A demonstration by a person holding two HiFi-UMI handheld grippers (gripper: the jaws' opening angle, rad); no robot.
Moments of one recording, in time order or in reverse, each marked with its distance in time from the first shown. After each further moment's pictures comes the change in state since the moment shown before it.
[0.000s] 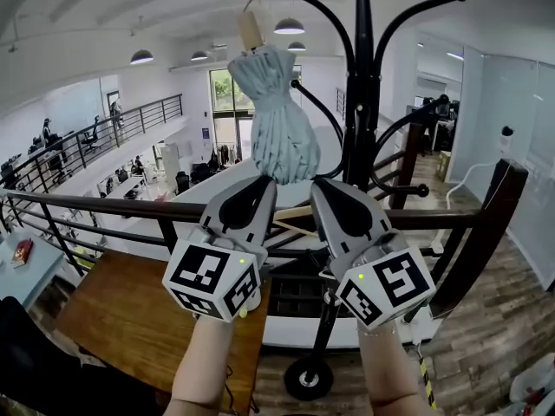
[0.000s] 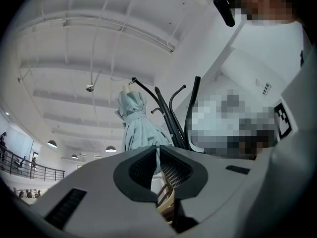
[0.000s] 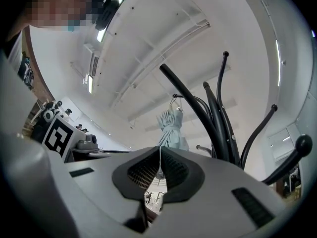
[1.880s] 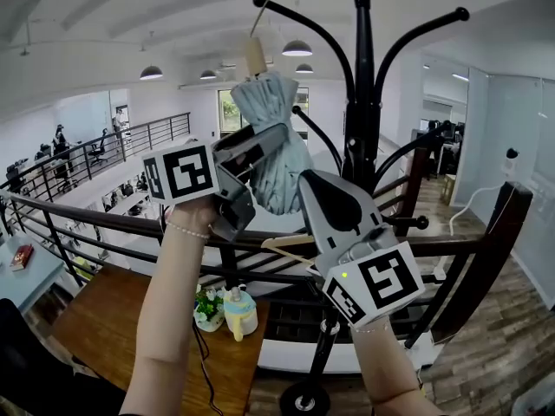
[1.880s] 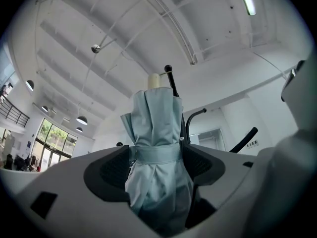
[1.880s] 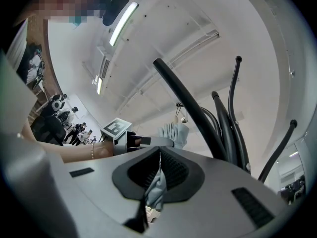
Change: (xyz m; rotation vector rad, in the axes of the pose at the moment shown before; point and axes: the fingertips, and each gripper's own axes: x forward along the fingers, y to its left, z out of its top) left arm 0.102 0.065 0.052 -0.455 0.019 -0.309; right arm 0.040 -0.010 0.029 -0.117 -0.109 0.050
